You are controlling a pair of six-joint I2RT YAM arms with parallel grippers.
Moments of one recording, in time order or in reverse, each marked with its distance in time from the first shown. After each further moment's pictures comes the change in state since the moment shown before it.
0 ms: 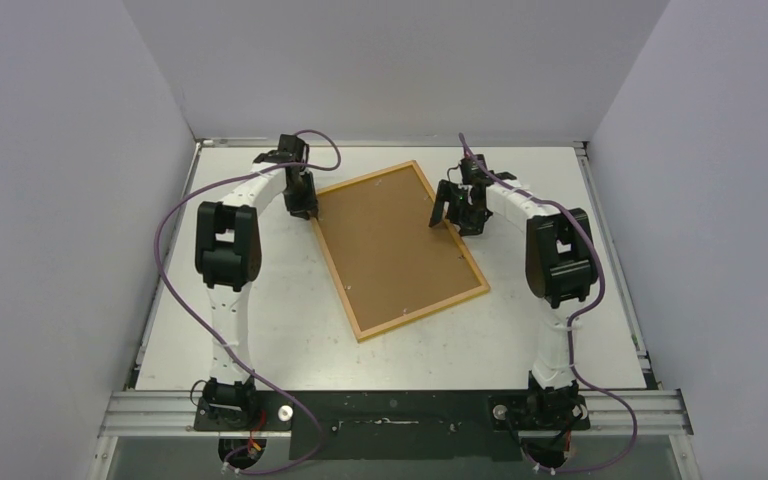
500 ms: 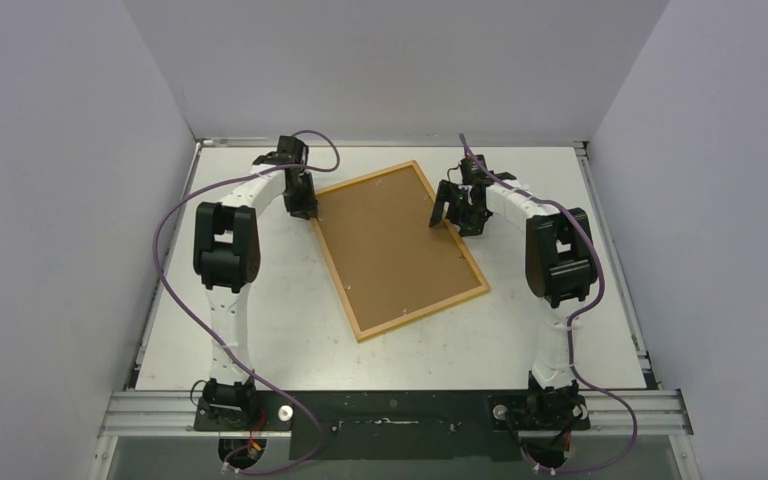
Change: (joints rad) left arm 0.000 -0.024 -0.042 0.040 -0.004 -0.009; right arm -0.001 0.010 0.000 0.006 0.000 0.011
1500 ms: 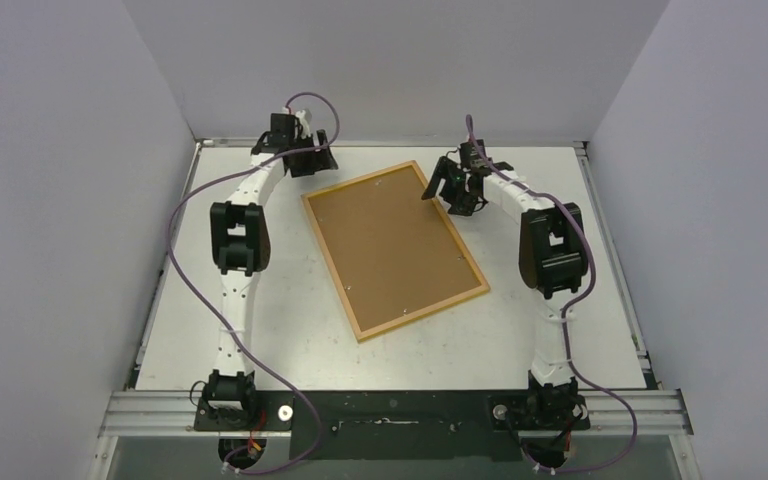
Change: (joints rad) left arm 0.065 0.339 0.543 0.197 0.240 0.072; right arm -0.019 0.084 0.160 0.107 -0.027 0.136
